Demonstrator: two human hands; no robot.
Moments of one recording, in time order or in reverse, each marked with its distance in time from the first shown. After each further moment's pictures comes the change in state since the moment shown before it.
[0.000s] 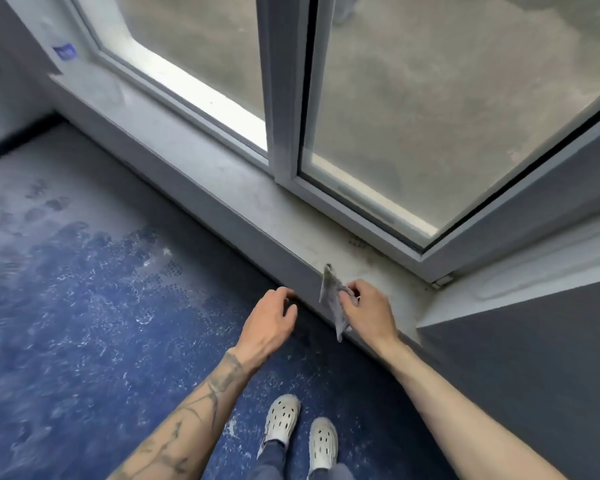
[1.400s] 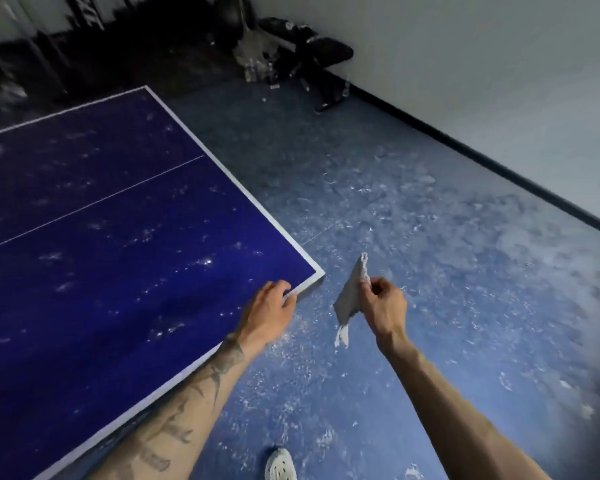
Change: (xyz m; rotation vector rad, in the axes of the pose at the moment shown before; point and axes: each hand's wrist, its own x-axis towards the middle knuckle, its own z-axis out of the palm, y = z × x) left_hand -0.893 -0.352 0.028 -0.451 1.264 -1.231; right_hand -0.760 -0.261 0.410 -0.157 -1.106 -0.864
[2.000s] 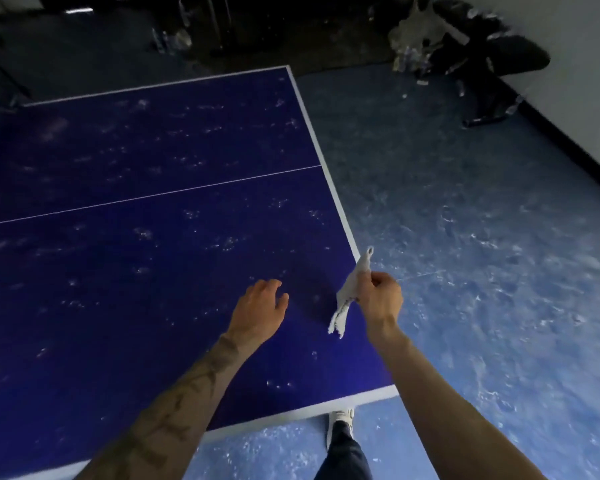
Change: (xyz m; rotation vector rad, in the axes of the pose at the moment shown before) left_hand 0.178 -0.132 -0.119 0.053 0.130 -0.424; right_hand 0.183 -0.165 0.265 -0.001 -0.334 -0.016
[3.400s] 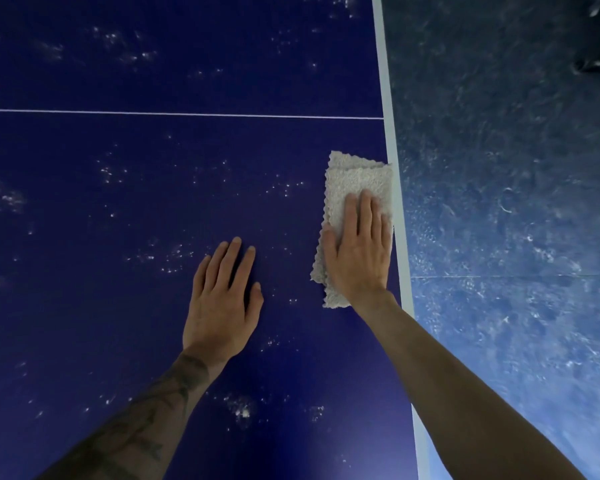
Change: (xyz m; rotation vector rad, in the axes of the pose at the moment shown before) left_hand 0.274 -0.123 0.114 0.175 0.319 0.013; right_hand 0.308 0.026 0.254 -1.122 -0.214 -0.751
